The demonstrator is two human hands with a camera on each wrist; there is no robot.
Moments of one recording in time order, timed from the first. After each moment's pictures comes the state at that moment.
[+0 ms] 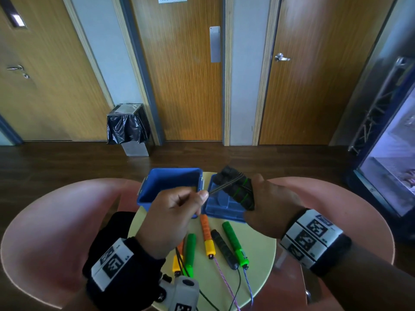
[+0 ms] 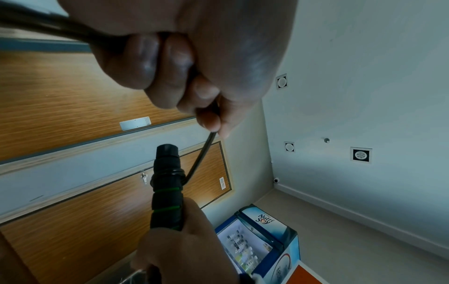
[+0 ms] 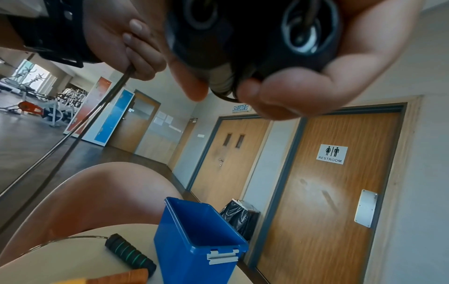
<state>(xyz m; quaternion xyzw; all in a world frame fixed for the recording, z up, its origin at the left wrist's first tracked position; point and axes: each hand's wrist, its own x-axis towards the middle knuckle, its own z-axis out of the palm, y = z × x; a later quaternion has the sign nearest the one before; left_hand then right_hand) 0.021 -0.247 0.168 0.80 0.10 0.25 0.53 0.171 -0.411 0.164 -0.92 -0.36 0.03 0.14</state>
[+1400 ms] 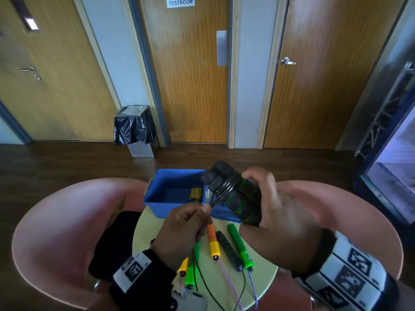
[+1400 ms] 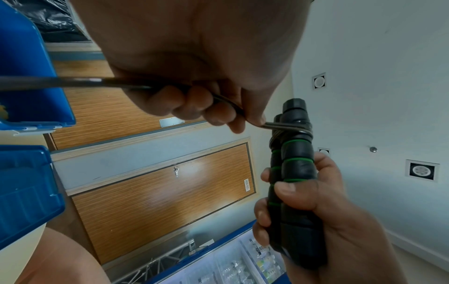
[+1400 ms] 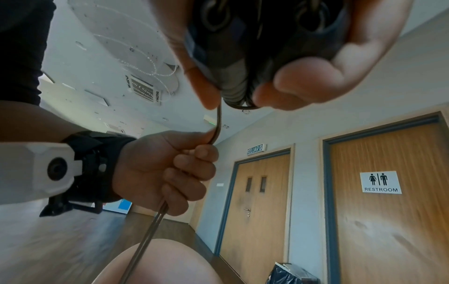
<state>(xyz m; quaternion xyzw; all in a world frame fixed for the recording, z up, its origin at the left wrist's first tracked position) 0.015 -0.246 0.124 0.74 0.13 0.21 0.63 0.111 -0.426 0.195 -0.82 -0.47 -0.03 0.32</state>
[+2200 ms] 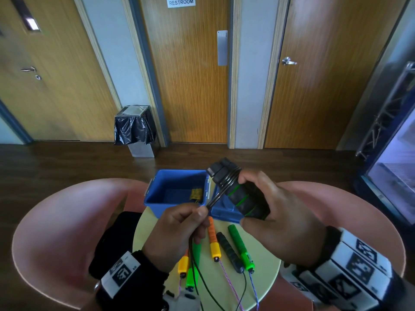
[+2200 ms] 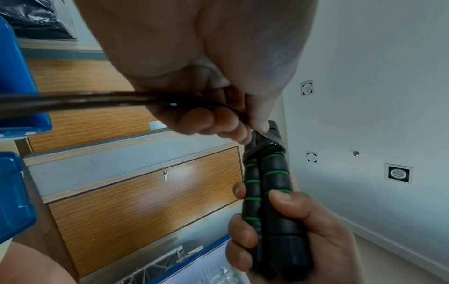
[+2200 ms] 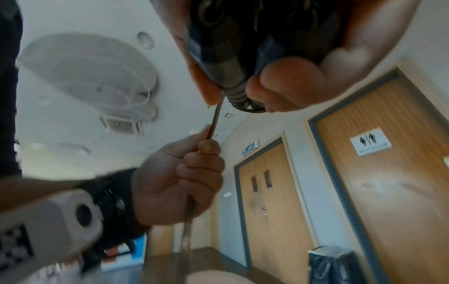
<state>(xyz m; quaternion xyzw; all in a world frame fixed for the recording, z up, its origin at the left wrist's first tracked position) 0.008 -0.237 0.132 0.72 0.10 0.21 0.66 0.120 -0.424 0.201 -0.79 -0.46 0.06 0.40</state>
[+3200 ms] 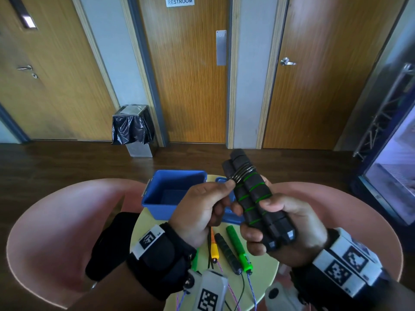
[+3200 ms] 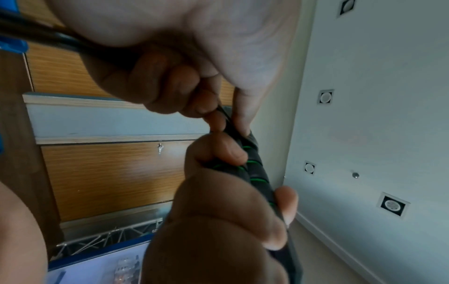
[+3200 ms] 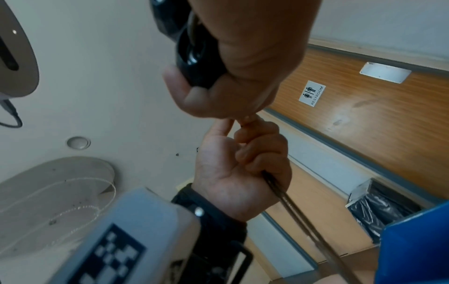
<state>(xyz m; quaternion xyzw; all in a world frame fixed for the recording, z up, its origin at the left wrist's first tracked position) 0.061 -0.265 0.175 0.59 0.14 0.12 0.79 0.139 -0.421 0.178 -0.29 -0.20 0.58 0.74</state>
